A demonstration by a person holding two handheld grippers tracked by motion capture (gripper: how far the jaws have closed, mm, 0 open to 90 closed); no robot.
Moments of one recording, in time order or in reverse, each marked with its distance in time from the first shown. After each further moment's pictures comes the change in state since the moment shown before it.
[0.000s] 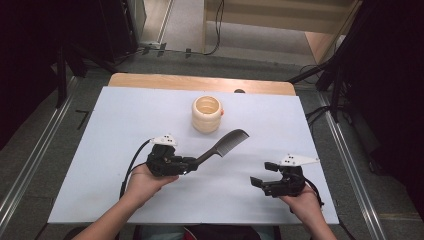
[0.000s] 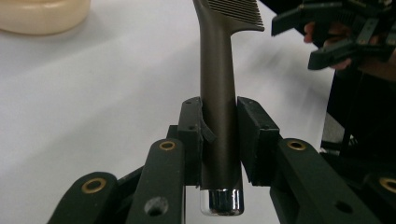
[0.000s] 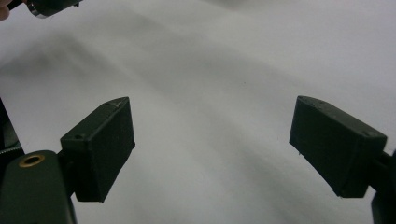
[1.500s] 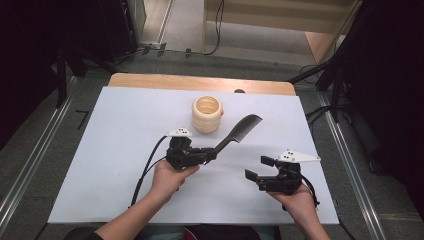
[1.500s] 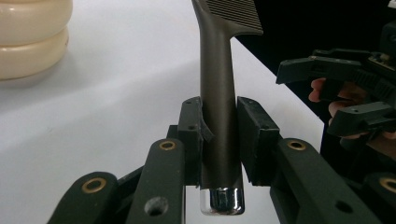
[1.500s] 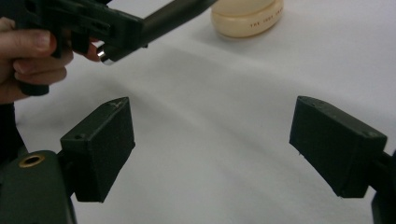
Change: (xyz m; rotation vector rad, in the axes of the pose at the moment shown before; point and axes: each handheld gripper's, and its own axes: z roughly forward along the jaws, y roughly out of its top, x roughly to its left) left arm -0.008 0.022 0.044 -0.136 -0.029 -0.109; right arm 0.022 0.022 -0.003 -0.106 -0.014 0.043
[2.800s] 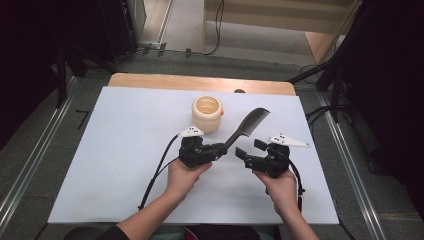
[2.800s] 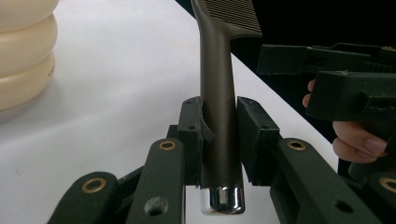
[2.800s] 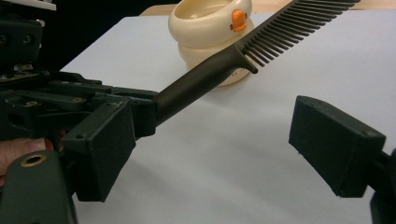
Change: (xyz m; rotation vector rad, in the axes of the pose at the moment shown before) left arm -0.011 0.003 0.029 -0.086 0.035 0.007; right arm 0.008 0.036 0.031 -0.099 -0.113 0.113
